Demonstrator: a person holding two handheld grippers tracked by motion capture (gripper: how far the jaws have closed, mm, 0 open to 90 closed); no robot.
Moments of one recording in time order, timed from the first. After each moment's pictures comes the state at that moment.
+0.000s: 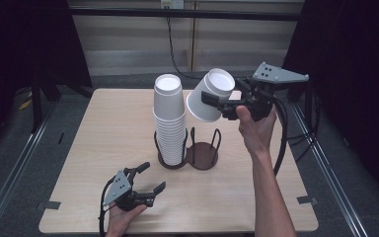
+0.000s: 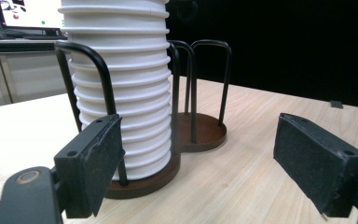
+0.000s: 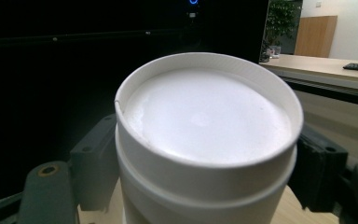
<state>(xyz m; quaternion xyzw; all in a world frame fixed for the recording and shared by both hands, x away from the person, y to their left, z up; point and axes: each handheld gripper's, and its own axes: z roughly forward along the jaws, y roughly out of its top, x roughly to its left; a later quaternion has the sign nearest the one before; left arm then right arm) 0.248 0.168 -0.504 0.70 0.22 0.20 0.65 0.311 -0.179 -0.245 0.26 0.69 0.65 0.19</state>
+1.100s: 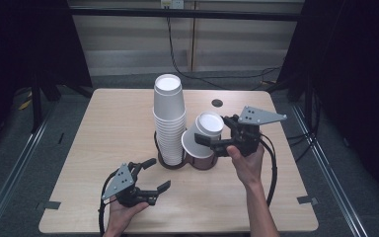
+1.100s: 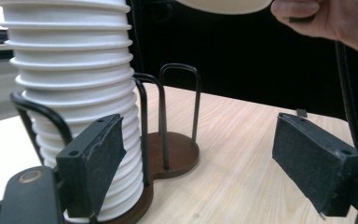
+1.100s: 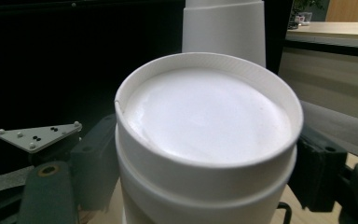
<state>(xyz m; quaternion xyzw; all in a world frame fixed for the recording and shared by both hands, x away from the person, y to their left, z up) 0.248 0.155 -0.468 0.71 0.19 0.16 0.66 0.285 -0.169 -0.324 0.25 0.72 0.63 0.14</state>
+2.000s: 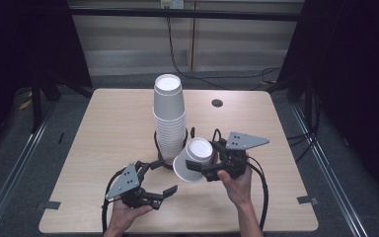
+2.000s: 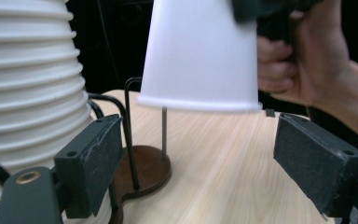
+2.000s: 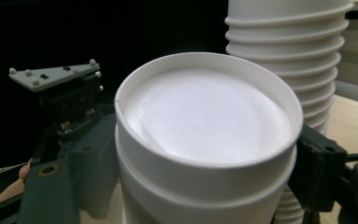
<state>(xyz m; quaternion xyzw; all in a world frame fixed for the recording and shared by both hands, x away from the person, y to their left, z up) 0.244 0.141 -0.451 0.72 0.13 0.13 0.67 0.265 -0.151 -0.383 0.24 0.73 0.63 0.08</state>
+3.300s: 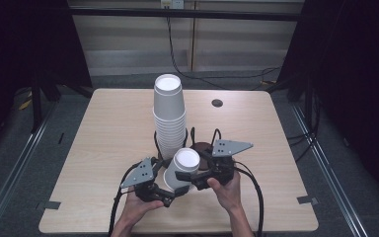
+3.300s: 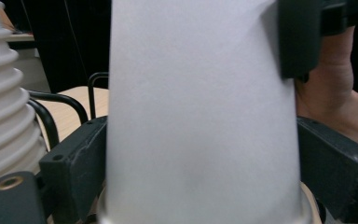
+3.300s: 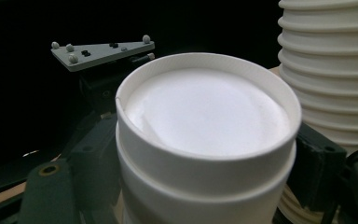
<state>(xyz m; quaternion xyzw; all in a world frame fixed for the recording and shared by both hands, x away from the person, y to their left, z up) 0.264 0.110 -0.459 0.74 0.11 0.07 0.66 0.266 -0.127 -0.406 0.21 0.75 0.63 0.03</state>
